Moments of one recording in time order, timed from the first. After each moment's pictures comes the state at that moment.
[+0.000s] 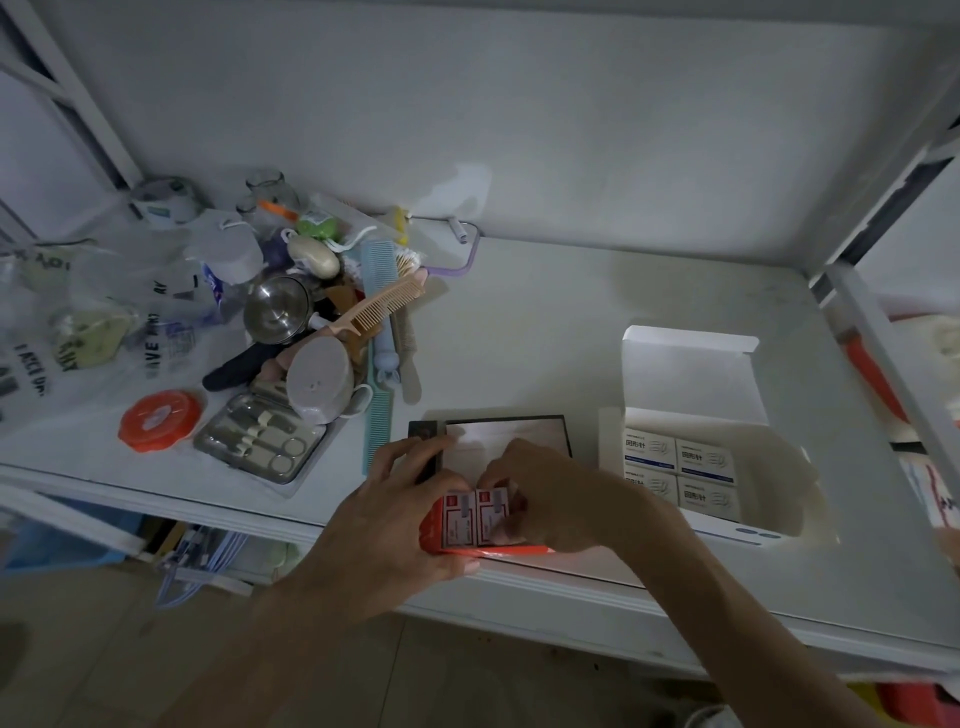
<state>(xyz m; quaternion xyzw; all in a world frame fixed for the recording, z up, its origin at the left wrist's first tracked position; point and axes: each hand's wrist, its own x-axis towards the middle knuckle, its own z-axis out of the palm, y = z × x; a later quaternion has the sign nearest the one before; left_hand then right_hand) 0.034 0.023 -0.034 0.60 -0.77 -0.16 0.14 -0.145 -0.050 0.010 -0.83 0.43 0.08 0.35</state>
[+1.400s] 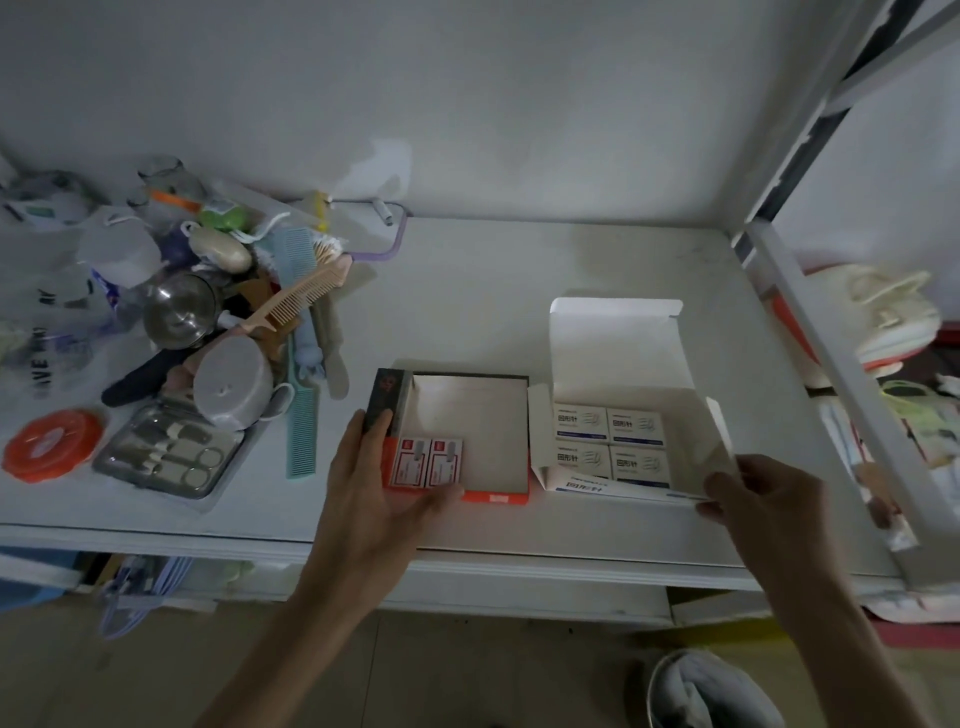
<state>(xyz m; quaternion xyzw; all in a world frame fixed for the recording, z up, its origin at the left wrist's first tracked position) -0.018 0.011 -0.054 0.70 -0.59 -0.28 0.31 -0.315 0.000 -0.012 -0.42 0.77 -0.35 0.33</state>
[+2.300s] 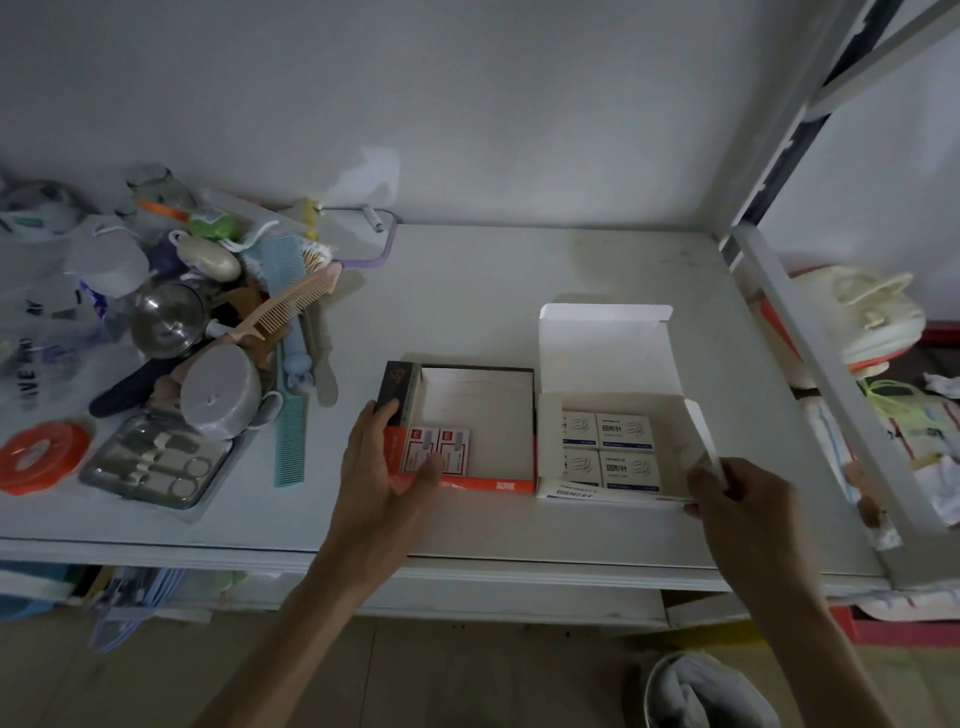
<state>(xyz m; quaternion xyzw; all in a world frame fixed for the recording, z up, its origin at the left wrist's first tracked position) -0.030 -0.010 -0.058 0.64 -0.55 -0.37 0.39 -0.320 -0.001 -0.029 -0.49 0.74 -0.35 0.29</state>
